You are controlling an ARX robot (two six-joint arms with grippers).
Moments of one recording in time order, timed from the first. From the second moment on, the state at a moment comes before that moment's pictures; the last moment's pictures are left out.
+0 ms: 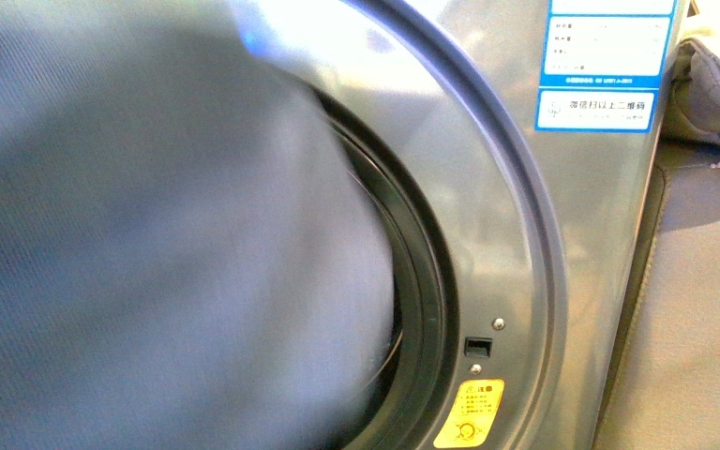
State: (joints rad) left arm -0.15 1.41 0.53 0.51 0.32 0.27; right arm 0.46 1.21 1.56 -0.03 -0.39 0.00
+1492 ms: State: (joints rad) left arm -0.07 2.05 1.19 0.52 0.03 0.15; right arm 0.46 1.21 1.56 -0.03 -0.39 0.00
